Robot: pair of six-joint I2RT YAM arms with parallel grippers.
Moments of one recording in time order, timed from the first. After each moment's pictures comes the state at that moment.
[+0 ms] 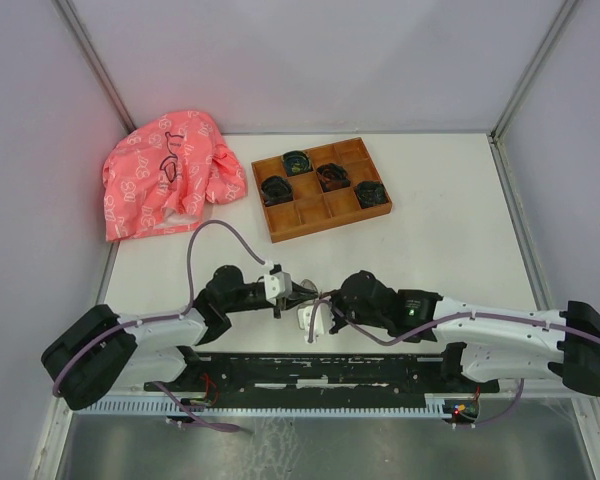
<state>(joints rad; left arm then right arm) -0.79 1.17 0.22 0.88 0.63 0.17 1.20 1.10 0.66 -0.20 0.09 -0.83</state>
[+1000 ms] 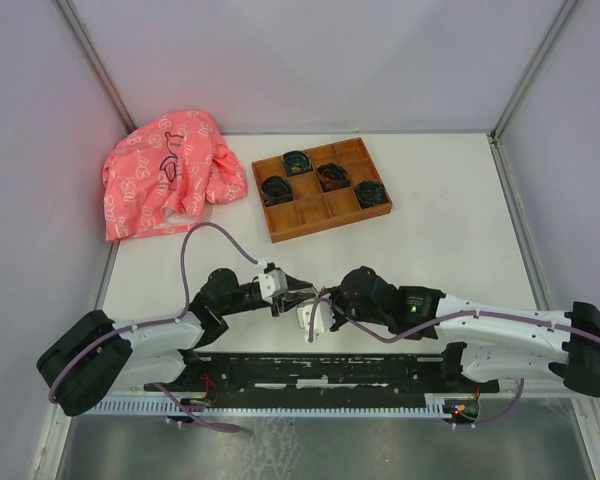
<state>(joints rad) -0.79 1.12 0.18 0.93 0.55 0.14 1.20 1.10 0.70 -0.23 0.09 -0.87</state>
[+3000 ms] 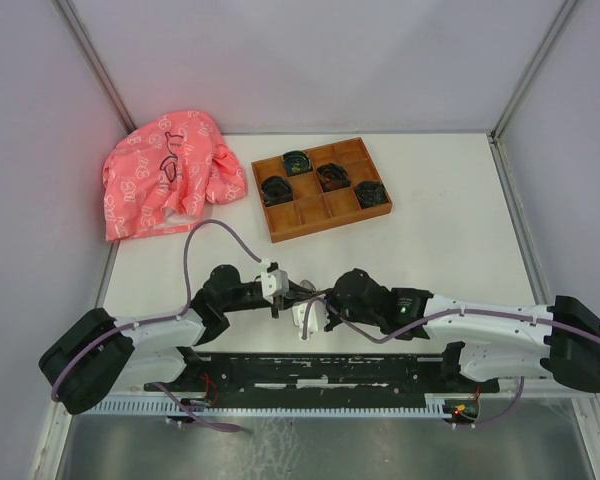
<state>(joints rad) -0.77 1.14 0.21 0.88 0.65 0.13 1.20 1.17 0.67 -0.15 0.08 -0.83</state>
